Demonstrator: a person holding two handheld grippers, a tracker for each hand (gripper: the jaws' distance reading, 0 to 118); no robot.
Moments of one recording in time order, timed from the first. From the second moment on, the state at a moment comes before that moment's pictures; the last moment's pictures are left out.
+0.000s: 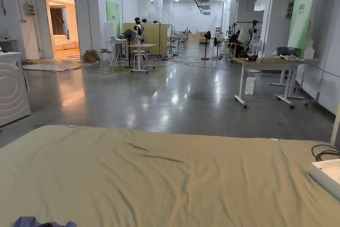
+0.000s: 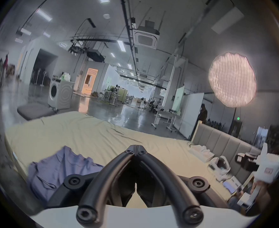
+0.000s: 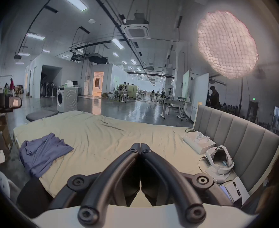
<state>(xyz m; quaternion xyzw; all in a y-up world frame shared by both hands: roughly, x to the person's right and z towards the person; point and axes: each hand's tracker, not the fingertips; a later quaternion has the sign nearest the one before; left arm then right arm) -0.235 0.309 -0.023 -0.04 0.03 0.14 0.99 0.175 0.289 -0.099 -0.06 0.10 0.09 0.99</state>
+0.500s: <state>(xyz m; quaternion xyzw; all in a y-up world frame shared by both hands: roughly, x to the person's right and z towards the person) -0.229 0.311 -0.016 -0.08 0.00 0.07 0.99 0.176 0.287 -0.096 -0.06 0.13 0.06 0.99</state>
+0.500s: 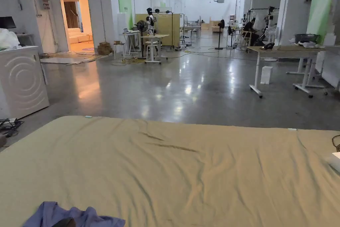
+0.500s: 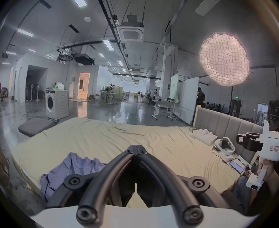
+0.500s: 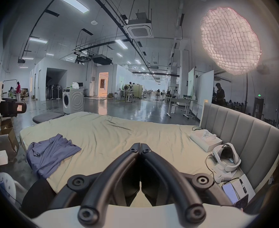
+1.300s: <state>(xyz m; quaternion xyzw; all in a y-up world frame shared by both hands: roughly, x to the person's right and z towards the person) -0.355 0.210 -0.153 -0.31 0.08 0.09 0.94 0.186 0.242 -0.127 -0.19 0.13 0.02 0.97</state>
